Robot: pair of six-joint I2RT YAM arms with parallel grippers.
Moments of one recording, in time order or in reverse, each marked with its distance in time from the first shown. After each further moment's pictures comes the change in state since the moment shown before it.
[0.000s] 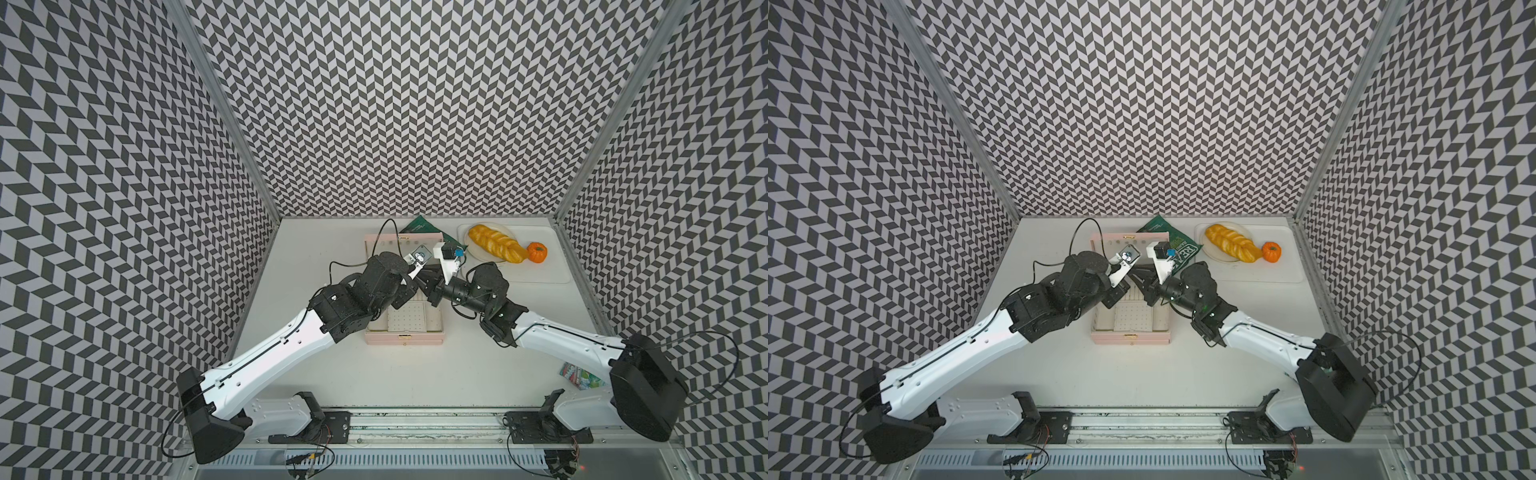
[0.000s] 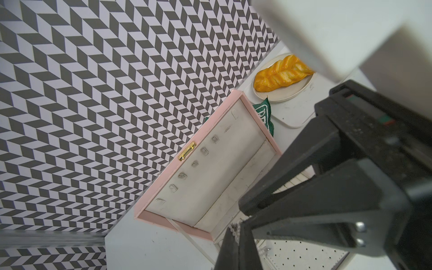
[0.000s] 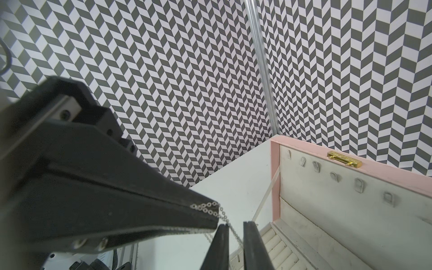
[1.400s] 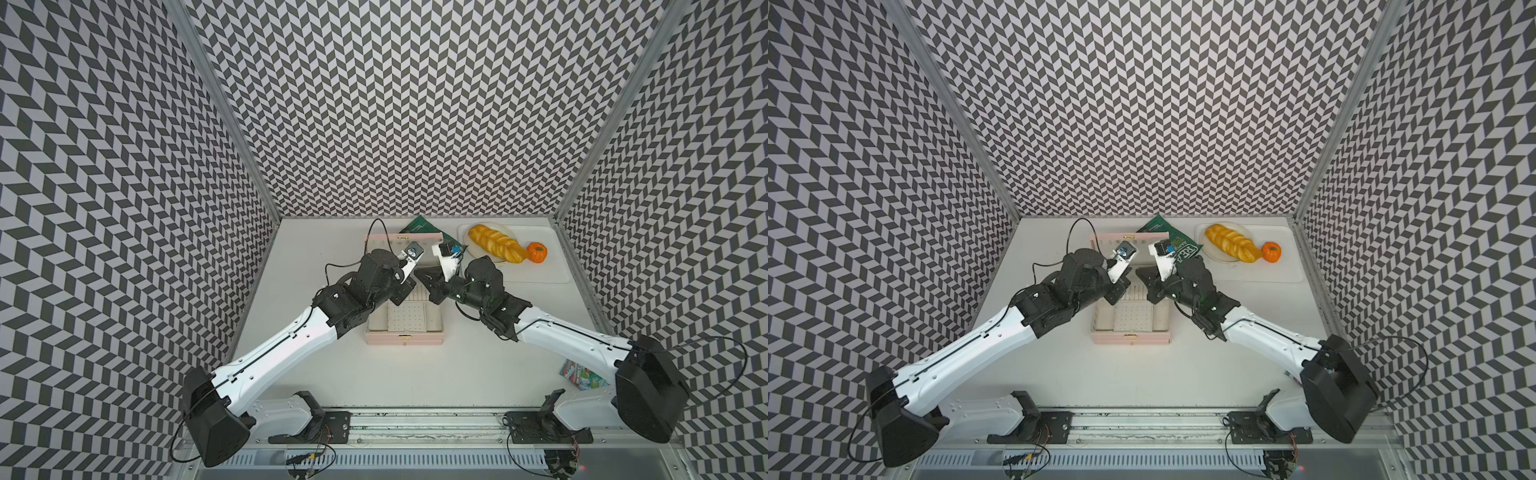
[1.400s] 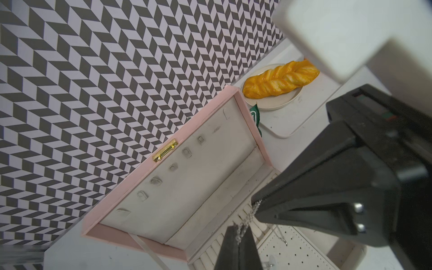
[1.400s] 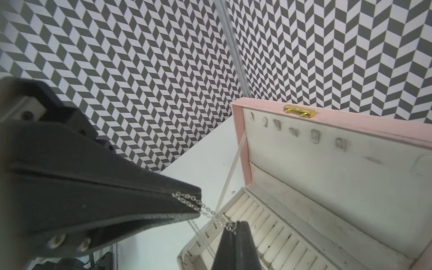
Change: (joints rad) left arm 0.133 0.019 -0.136 0.208 0.209 -0.061; right arm -0.043 -0.007 0.080 -0.317 0.111 -0.001
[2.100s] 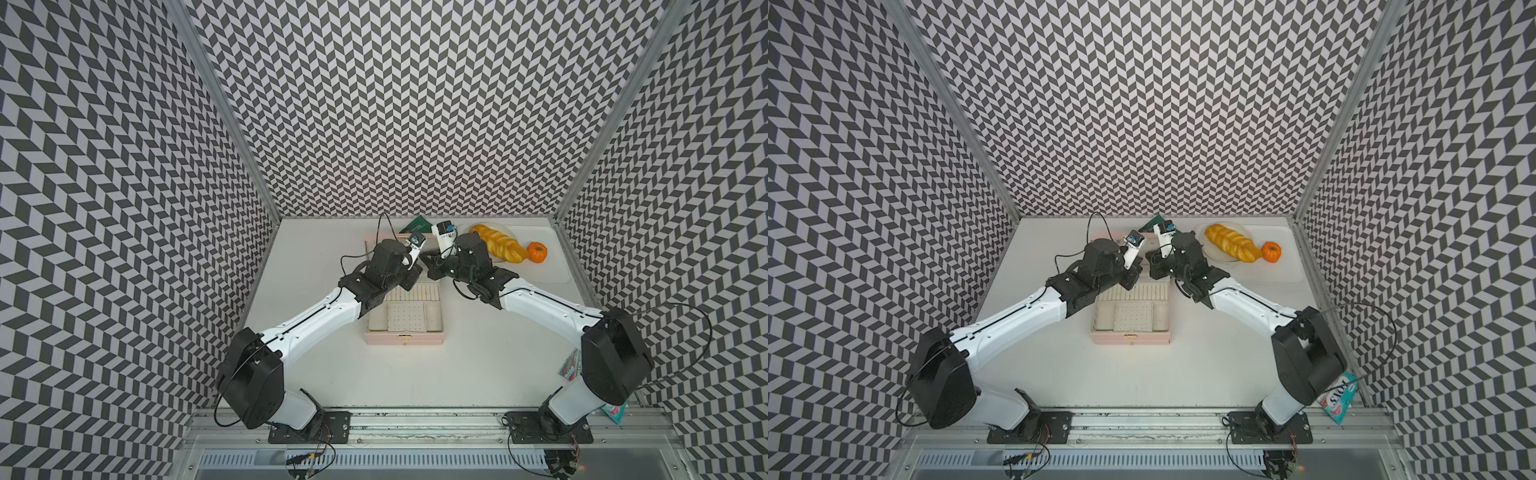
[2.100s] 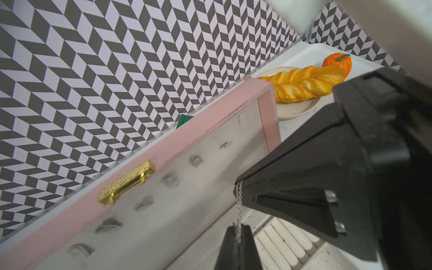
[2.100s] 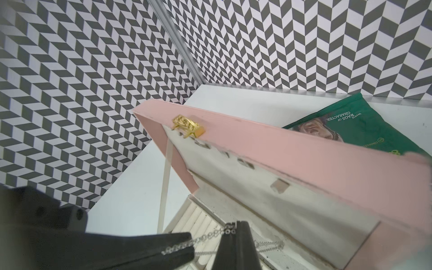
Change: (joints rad) left arm 0.098 0.236 -0.005 0.247 0.085 -0.071; right arm -0.109 0.225 0.252 -0.225 0.055 0.027
